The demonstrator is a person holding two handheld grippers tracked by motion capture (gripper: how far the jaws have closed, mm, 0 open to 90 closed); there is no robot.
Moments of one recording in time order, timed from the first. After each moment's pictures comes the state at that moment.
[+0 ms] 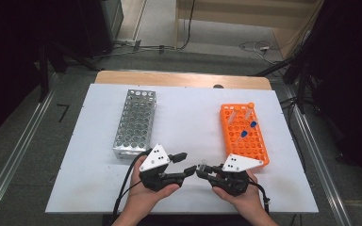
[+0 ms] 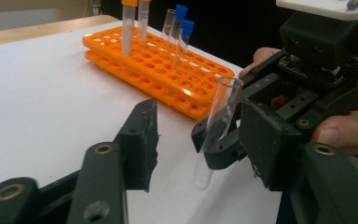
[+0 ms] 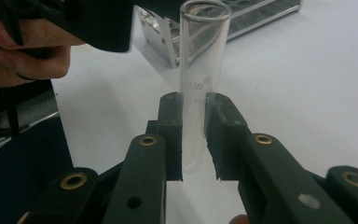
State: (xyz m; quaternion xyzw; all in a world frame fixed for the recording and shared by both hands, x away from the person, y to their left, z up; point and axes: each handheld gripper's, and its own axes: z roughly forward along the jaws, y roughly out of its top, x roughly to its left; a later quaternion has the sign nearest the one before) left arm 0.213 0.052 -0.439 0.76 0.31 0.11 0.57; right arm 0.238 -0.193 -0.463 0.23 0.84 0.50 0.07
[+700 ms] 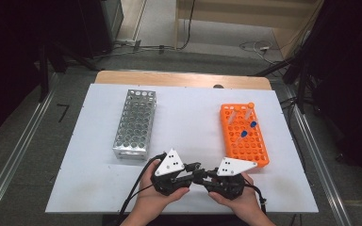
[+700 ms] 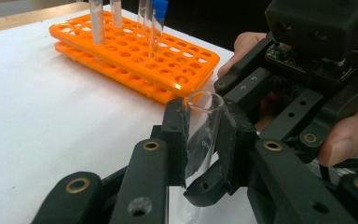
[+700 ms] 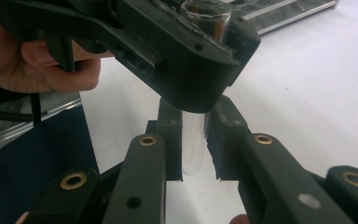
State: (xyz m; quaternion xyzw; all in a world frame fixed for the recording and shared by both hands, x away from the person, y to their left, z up) left arm 0.210 0.030 -0.444 0.78 0.28 0.10 0.55; right arm 0.232 -0.183 -0.464 0.20 0.85 0.49 0.05
